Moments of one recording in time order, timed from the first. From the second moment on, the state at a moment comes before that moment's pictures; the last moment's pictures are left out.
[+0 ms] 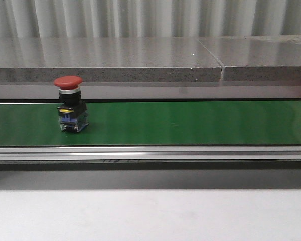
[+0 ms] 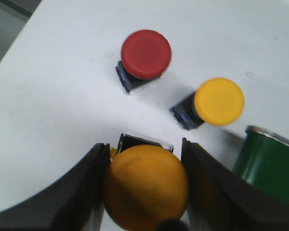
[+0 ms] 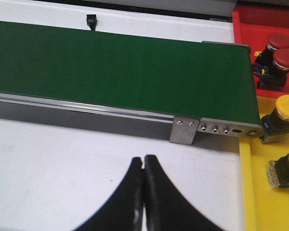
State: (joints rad) left arm 0.42 1.69 -1.24 -0.21 0.68 0.10; right arm 0.02 0.23 -0.49 0.07 0.85 -0.07
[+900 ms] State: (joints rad) left arm 0.22 1.54 -1.12 -0.20 0.74 0.10; right arm 0.02 0.23 -0.49 0.07 0.85 -0.07
